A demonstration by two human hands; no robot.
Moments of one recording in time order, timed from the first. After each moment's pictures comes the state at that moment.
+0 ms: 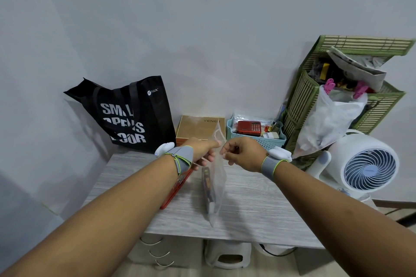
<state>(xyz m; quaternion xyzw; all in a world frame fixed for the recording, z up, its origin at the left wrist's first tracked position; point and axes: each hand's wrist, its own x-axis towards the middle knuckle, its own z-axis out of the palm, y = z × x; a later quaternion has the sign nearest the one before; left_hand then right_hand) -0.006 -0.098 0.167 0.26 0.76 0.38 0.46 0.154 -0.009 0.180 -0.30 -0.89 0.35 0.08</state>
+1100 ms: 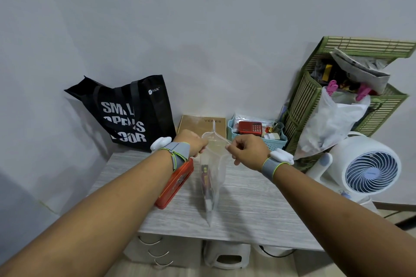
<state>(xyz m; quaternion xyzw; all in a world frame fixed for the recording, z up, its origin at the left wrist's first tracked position) -0.025 -0.101 0.188 0.34 0.83 0.31 0.32 0.153 -0.007 0.180 -0.37 -0.86 0.33 0.14</state>
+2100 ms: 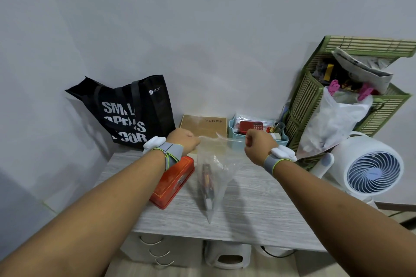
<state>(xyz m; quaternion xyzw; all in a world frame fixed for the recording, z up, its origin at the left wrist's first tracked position) -0.045 -0.110 0.182 0.36 0.84 0.30 0.26 0.155 0.025 0.169 -0.45 -0.86 0.18 0.13</state>
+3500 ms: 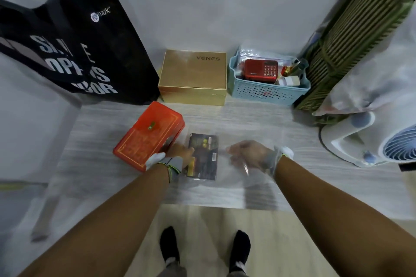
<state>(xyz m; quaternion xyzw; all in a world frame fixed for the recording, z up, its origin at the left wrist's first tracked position) -0.044 -0.081 -0.062 0.22 0.86 0.13 0.44 0.157 0.057 -0.016 -0.51 -0.56 0.64 -0.12</state>
